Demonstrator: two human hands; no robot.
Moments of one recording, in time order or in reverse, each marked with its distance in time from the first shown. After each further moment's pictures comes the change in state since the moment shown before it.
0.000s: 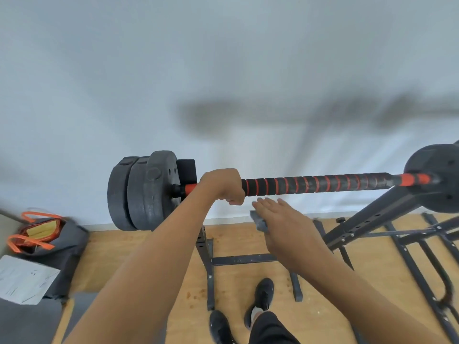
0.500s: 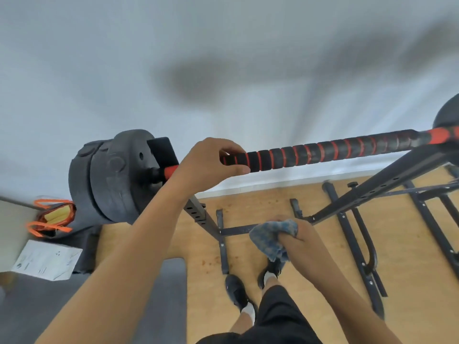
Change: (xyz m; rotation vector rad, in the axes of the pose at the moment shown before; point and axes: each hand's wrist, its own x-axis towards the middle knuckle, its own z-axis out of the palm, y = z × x) left_hand -0.030 -0.010 0.011 -0.465 0.316 0.257; right_hand -0.042 0.031 0.059 1.034 -0.080 0.499
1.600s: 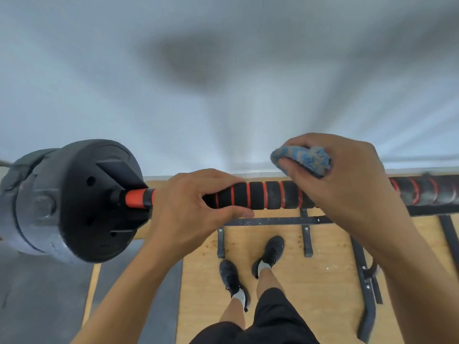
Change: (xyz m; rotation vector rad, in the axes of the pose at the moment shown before) left_hand 0.005 0.012 0.035 -0.015 0.244 -0.081; right_hand 0.118 -0.105 -0.115 -0.278 0.145 -0.414
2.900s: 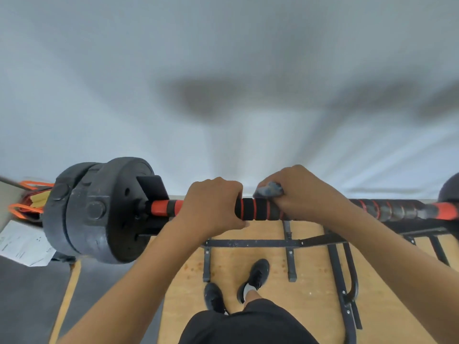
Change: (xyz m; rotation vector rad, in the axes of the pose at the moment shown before) left_hand 0.038 0.012 -0.008 0.604 -0.320 0.044; right_hand 0.034 -0.030 0.011 -0.368 -0.504 -0.024
